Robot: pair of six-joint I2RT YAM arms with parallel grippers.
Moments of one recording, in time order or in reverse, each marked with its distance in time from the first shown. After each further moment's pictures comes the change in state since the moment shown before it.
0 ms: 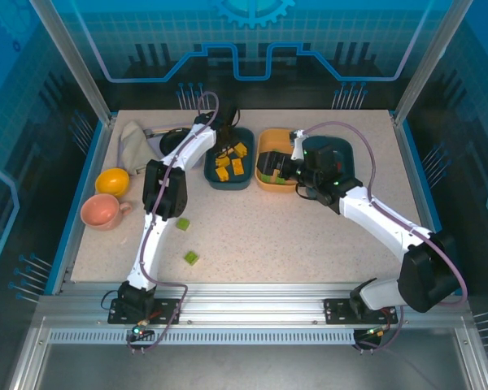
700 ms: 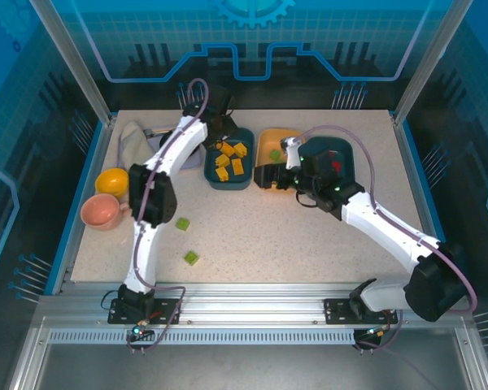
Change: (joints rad) left arm -0.013 -0.286 -0.122 -0.103 0.000 -0.039; right arm 0.098 -0.068 0.003 -0.134 0.026 -0.196
